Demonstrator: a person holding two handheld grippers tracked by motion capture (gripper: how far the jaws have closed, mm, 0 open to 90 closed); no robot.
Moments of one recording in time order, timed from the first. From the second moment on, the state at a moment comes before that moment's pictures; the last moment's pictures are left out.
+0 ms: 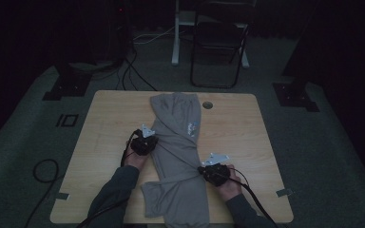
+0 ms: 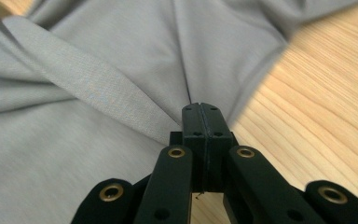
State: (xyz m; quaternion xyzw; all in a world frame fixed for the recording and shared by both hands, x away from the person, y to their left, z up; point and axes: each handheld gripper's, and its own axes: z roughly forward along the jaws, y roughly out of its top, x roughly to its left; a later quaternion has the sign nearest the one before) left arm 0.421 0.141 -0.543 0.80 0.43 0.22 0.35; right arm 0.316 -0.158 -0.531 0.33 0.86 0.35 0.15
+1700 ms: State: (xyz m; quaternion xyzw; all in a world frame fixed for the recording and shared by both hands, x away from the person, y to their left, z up) left arm 0.388 0.149 -0.532 0.79 0.45 0.22 0.36; right arm 0.301 -0.119 -0.513 0.27 0.86 0.41 0.11
